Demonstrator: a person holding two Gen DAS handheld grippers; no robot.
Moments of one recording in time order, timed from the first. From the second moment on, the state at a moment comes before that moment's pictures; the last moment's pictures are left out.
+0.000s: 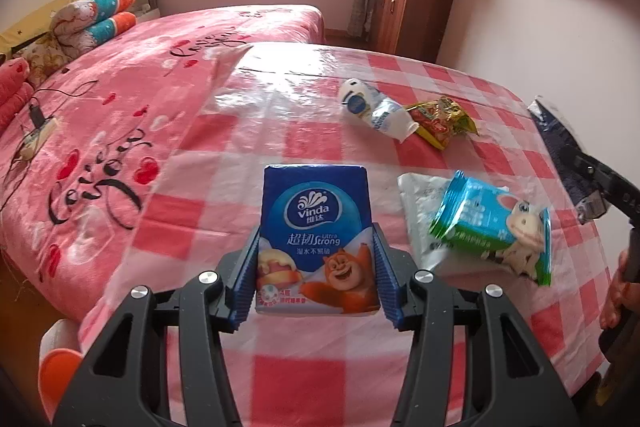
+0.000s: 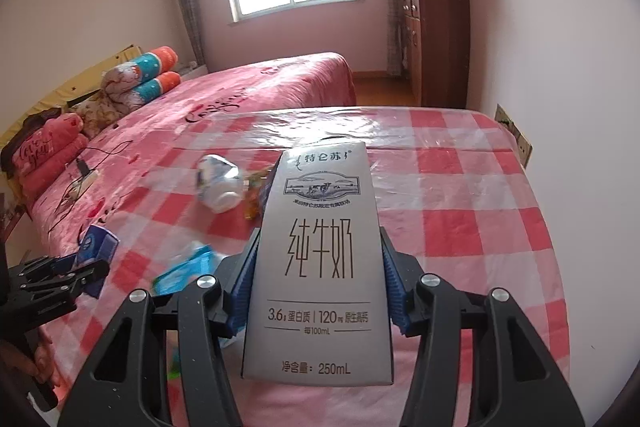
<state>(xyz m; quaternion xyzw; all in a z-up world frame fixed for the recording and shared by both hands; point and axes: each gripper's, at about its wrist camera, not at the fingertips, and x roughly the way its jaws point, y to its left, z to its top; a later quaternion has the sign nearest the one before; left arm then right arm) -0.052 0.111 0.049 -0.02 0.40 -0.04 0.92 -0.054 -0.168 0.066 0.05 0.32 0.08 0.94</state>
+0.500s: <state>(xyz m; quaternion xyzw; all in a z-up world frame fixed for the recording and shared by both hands) -0.135 0.191 0.057 0.00 0.39 0.03 0.92 -0.122 -0.063 0.078 0.04 0.34 0.22 0.92</state>
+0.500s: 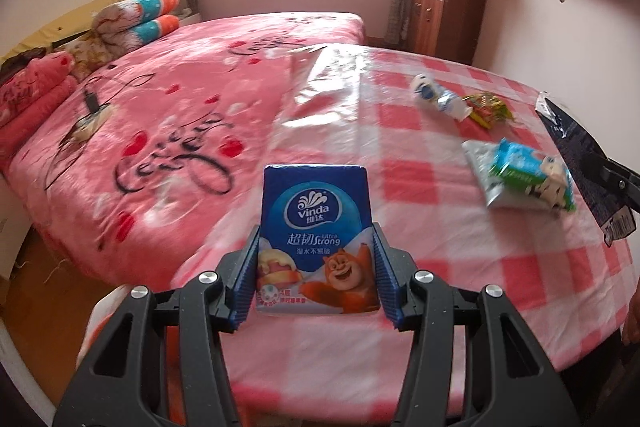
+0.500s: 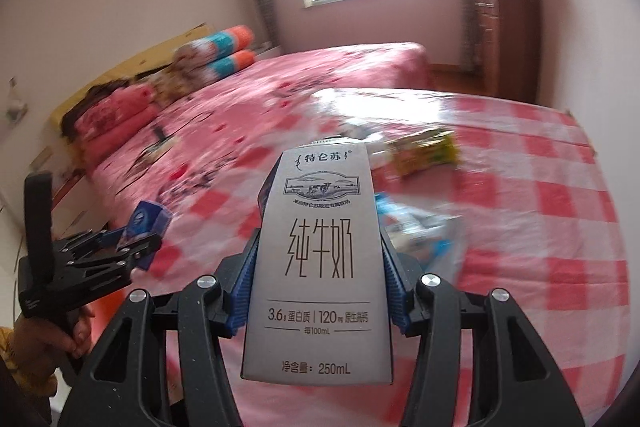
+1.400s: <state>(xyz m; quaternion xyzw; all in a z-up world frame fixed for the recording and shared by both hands) -0.271 0.362 -0.023 -0.09 0.46 0.20 0.86 -0.214 0.228 0.030 -0.15 0.40 0.47 0.77</state>
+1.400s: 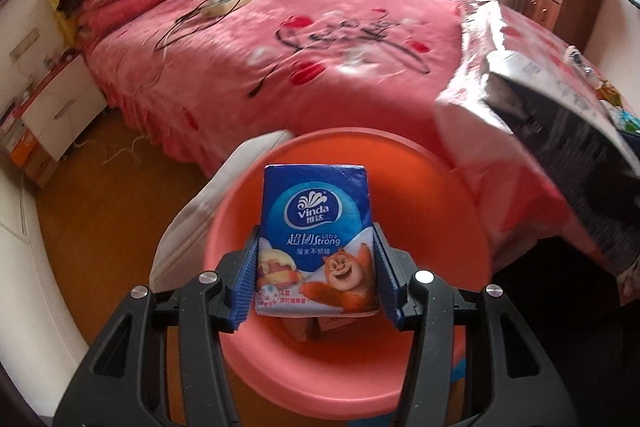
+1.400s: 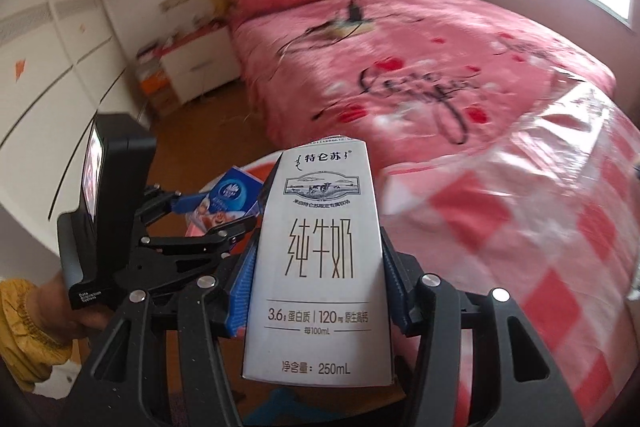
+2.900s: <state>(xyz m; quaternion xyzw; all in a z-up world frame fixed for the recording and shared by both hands) -0.195 0.263 0.053 0.04 0.40 0.19 0.89 -0.178 0.064 0.057 -0.01 0.33 0.36 0.87</state>
